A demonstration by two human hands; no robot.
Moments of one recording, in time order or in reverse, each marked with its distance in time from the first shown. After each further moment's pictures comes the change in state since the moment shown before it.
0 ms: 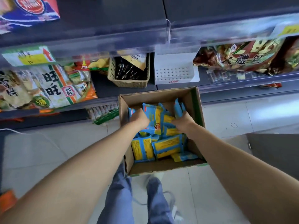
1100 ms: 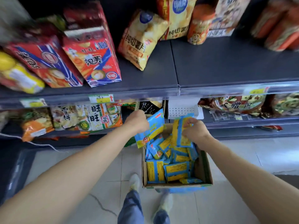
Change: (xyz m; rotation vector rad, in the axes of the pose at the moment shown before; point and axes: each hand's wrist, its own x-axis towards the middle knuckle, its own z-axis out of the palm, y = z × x) left_hand -0.161 0.016 -0.162 0.084 0.230 0.171; right_hand -0.148 -0.073 -0.058 -0.016 0.124 -0.393
